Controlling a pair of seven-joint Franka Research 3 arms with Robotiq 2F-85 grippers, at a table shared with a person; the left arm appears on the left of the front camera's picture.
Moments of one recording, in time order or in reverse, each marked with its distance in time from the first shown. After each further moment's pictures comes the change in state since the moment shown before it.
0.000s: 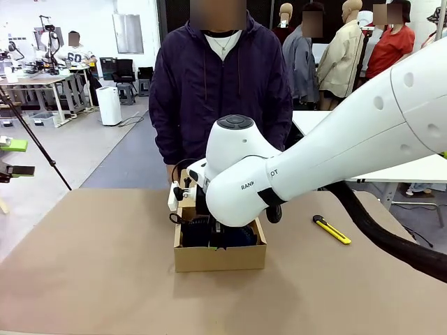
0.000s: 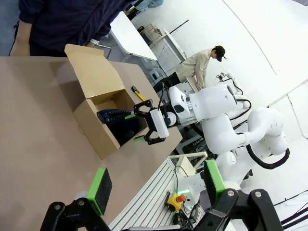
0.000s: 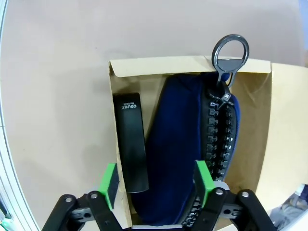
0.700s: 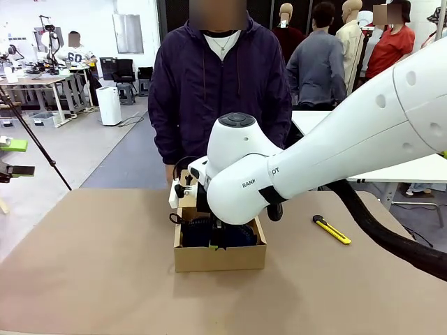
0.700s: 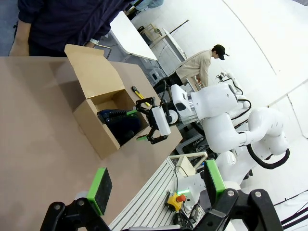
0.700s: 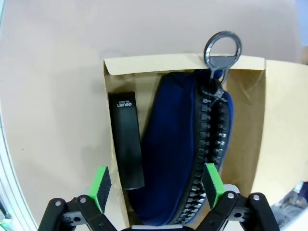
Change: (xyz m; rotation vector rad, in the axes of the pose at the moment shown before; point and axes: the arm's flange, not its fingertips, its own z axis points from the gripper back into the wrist) left arm 0.000 0.000 0.000 0.000 0.000 0.000; right arm -0.001 -0.004 0.008 -0.015 -0.005 -0.006
